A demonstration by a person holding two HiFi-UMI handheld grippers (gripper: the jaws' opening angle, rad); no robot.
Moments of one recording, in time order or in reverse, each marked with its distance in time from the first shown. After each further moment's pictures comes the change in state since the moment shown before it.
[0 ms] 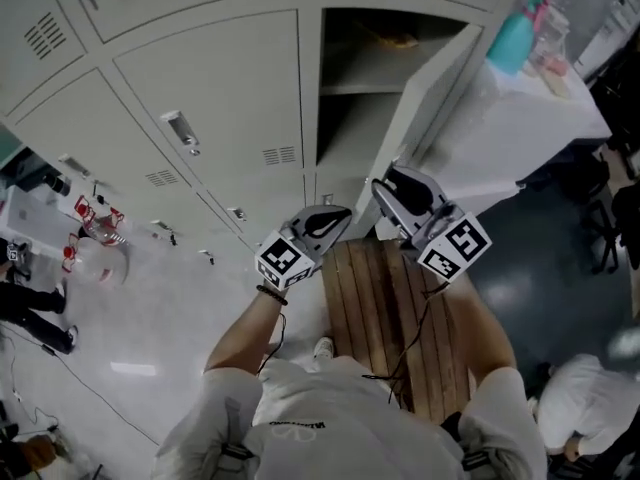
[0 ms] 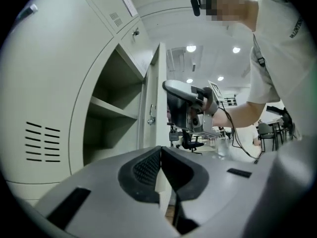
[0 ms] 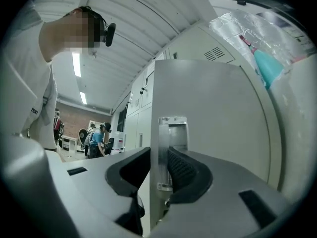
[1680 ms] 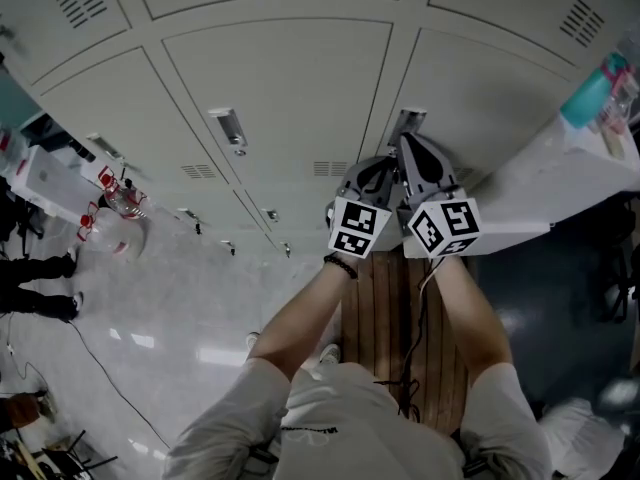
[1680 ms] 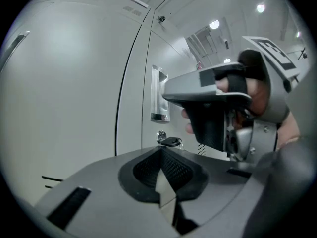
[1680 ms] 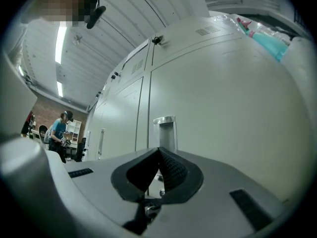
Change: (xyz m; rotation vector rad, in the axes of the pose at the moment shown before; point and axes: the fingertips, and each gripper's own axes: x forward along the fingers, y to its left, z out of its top) left arm 0.039 0.159 0.028 0.053 0.074 0.571; right arm 0.128 -0.079 -0.019 -0.015 -0.036 -0.256
